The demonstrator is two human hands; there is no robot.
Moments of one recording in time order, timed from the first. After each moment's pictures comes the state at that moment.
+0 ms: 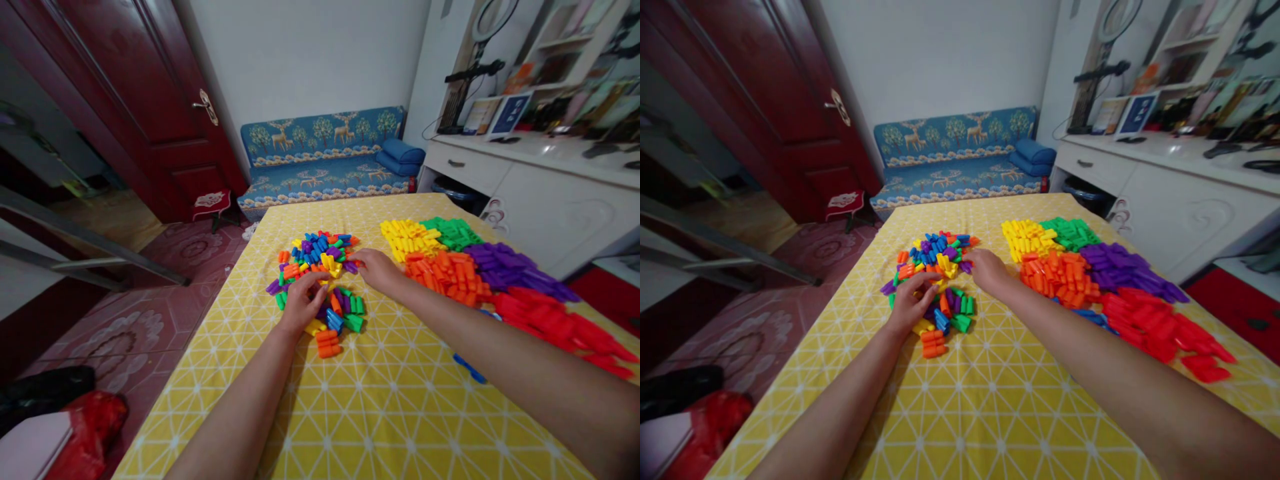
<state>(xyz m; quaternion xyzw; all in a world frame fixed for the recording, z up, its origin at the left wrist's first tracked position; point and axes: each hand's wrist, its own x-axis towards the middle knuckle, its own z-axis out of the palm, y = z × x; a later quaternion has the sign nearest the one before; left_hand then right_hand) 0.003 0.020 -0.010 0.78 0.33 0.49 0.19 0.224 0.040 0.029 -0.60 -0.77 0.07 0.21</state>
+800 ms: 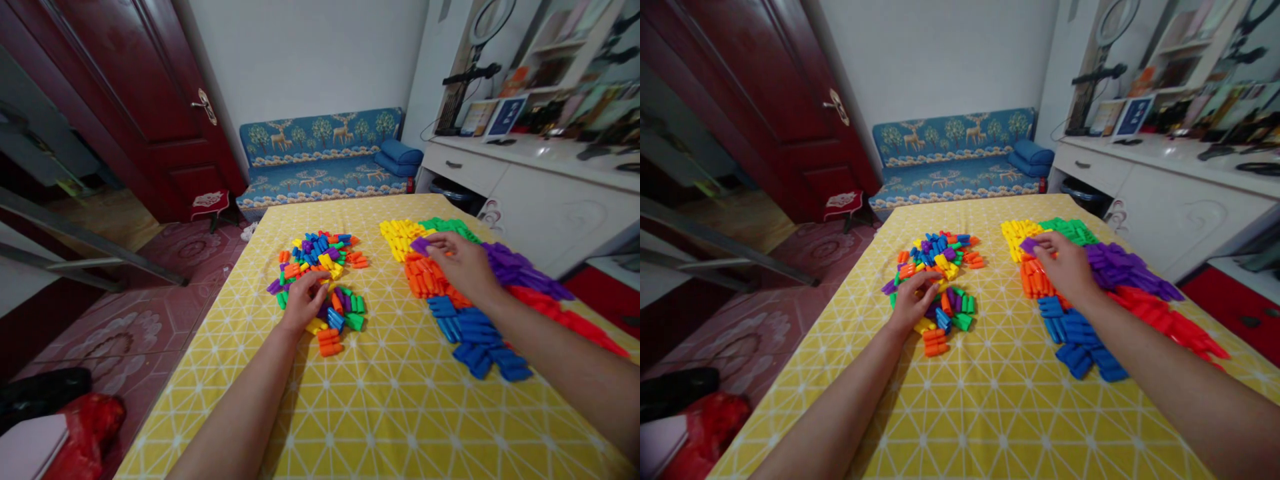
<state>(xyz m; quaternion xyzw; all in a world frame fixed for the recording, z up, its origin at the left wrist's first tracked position) 0.002 0.021 -0.011 0.78 0.34 0.49 0.20 0.333 -0.021 0.049 -0.65 -0.59 0.04 0.48</state>
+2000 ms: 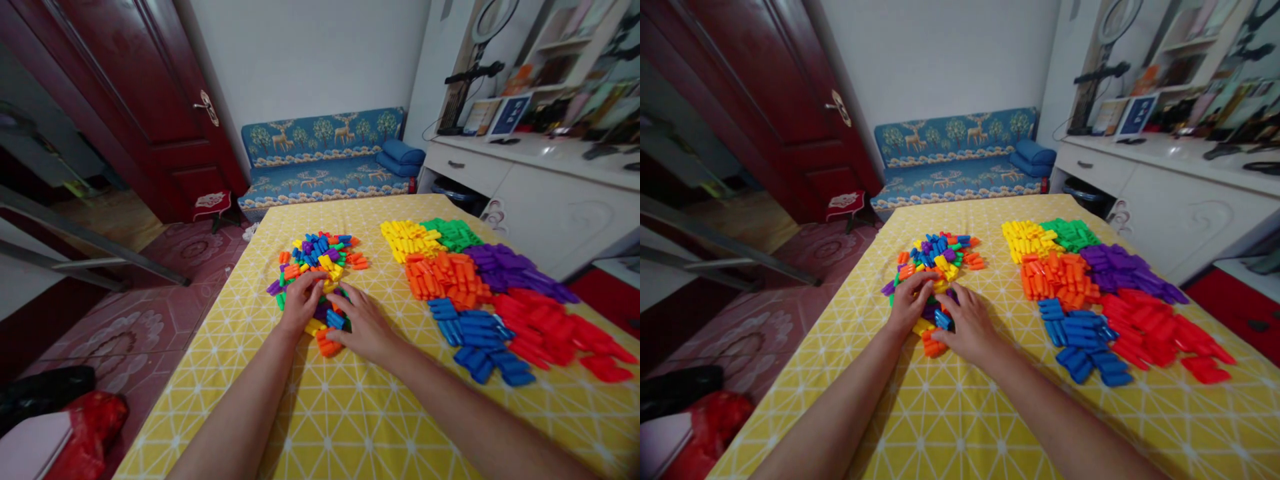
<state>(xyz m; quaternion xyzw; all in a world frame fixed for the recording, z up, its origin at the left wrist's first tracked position) 0.000 0.020 -0.010 0.76 0.35 0.50 0.23 0.167 -0.059 -0.001 -0.55 -0.76 0.16 0.30</state>
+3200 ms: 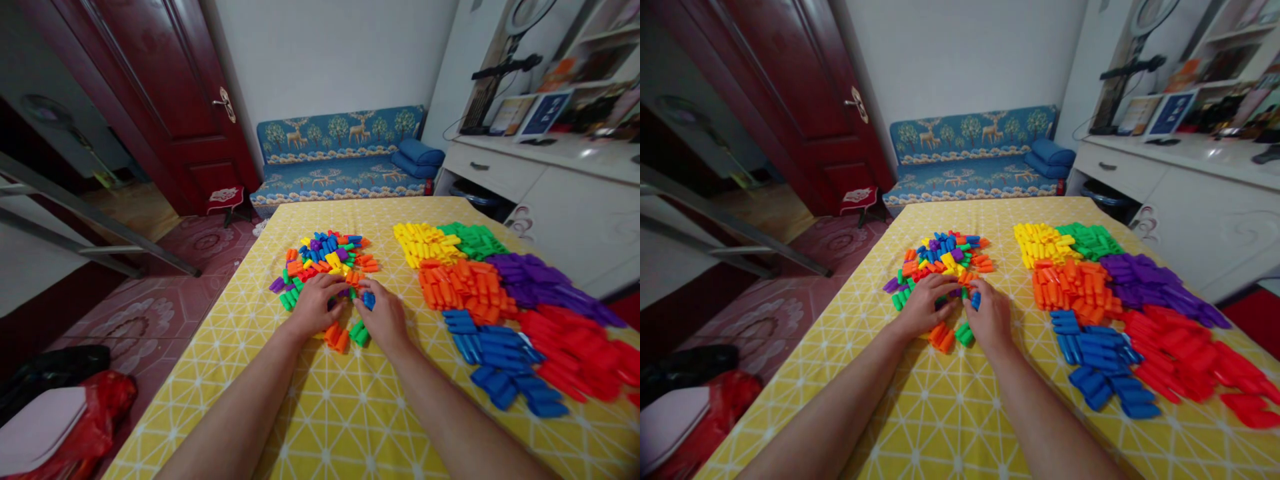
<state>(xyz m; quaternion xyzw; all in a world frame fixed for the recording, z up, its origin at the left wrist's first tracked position) 0.008 0.018 -0.004 0.89 0.34 0.29 0.09 0.184 -0.025 -0.025 -0.65 -0.63 0.10 0.42</state>
